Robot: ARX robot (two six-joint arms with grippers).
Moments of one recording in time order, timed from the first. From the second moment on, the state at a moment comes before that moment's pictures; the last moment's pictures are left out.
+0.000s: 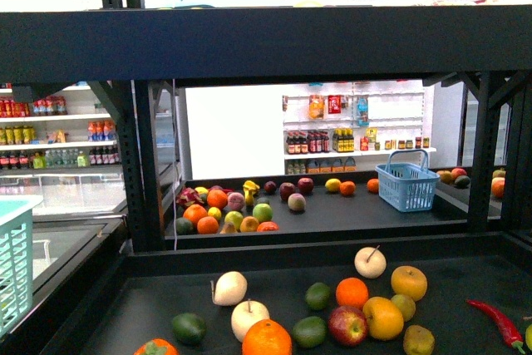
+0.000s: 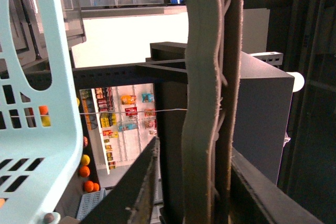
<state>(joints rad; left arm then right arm) 0.43 1.99 1.01 1.28 0.26 -1.59 0.00 0.01 0.02 0.00 0.00 0.00</state>
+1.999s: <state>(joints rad) 0.00 0.33 0.20 0.13 0.00 -0.01 0.00 0.01 0.02 0.00 0.00 0.00</state>
